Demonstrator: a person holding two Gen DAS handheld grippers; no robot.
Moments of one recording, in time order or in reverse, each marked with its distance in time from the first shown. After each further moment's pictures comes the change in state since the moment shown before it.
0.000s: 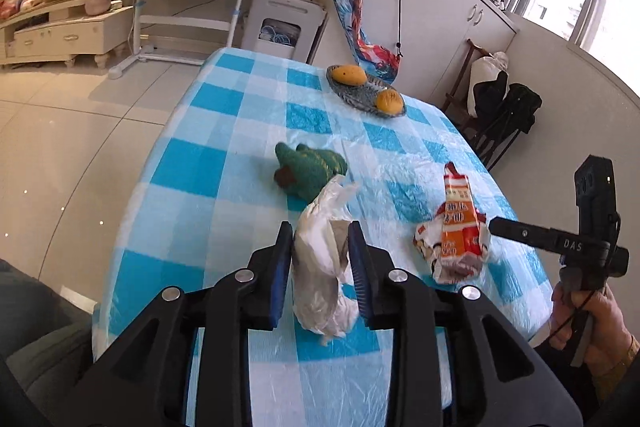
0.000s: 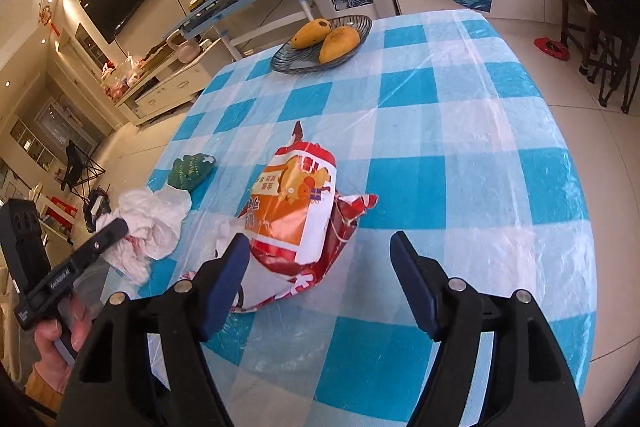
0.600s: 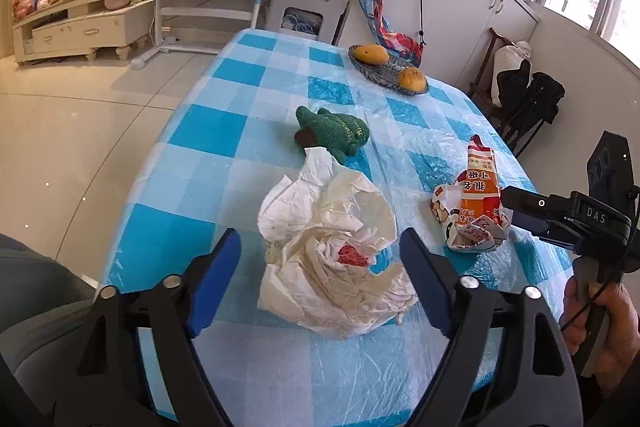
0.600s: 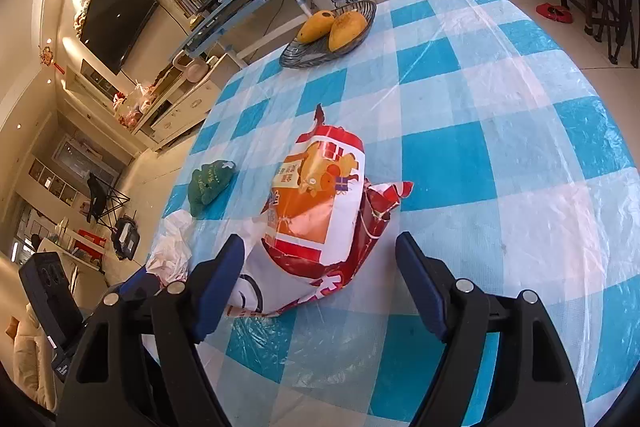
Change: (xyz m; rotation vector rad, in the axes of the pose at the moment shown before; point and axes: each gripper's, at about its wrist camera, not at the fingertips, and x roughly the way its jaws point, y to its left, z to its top) left arm 0.008 -0.004 -0.022 -0.014 0.038 0.086; right arm 0.022 0.004 -0.005 0.108 -0.019 0.098
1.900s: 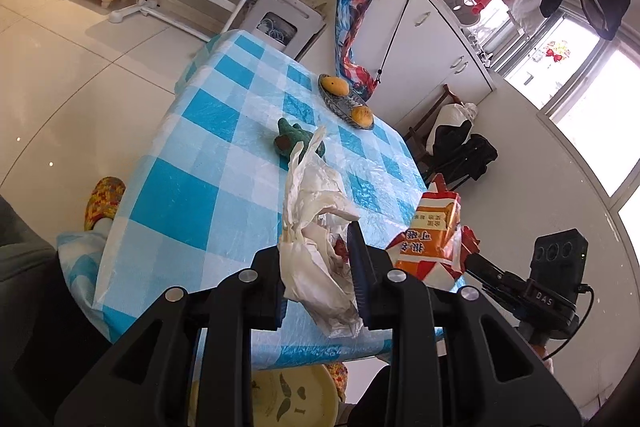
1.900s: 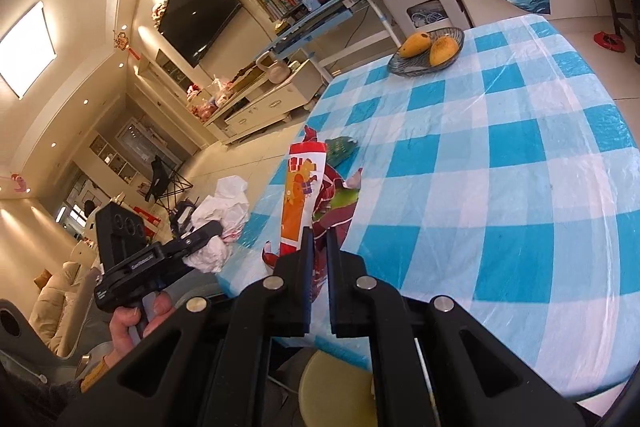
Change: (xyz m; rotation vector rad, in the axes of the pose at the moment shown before) left arm -0.067 0.048 -0.019 -0.231 -0.052 -0.300; right arm -0.063 0.050 -0.052 -0.128 -0.047 0.259
